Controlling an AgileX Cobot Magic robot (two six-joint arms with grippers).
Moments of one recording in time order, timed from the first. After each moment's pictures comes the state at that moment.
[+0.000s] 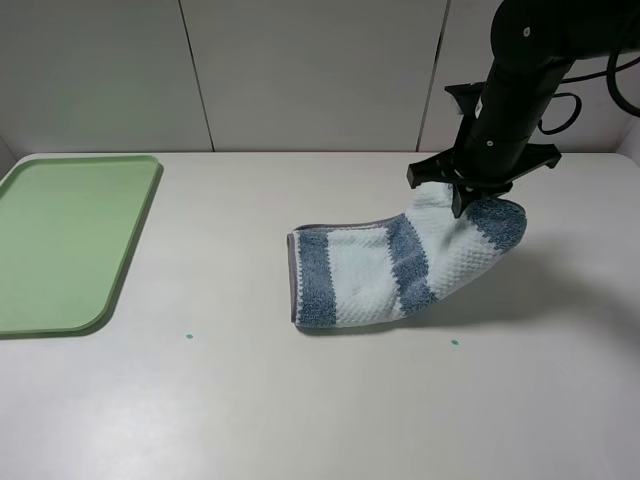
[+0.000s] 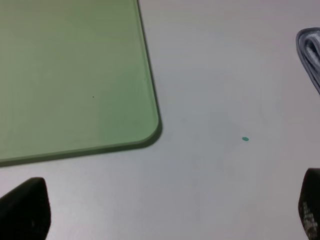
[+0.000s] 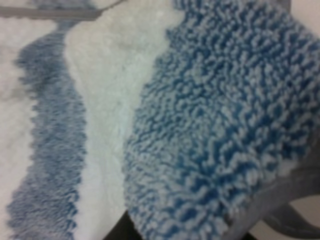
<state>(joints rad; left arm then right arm) 0.01 0.00 -0.50 -0.05 1.06 0.04 0.38 1.84 -1.28 -0.10 0.90 0.25</state>
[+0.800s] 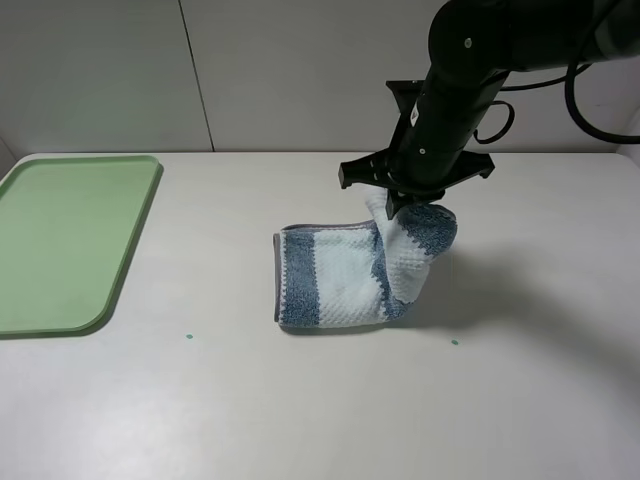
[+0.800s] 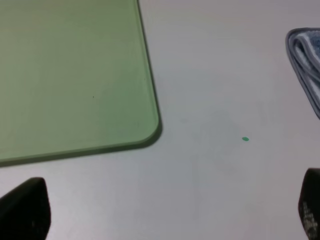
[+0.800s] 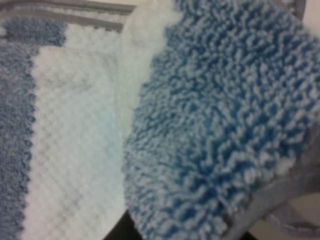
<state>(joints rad) 0.01 0.00 -0.50 -0.05 1.06 0.04 0.57 1.84 -1.28 -0.06 0.77 0.40</state>
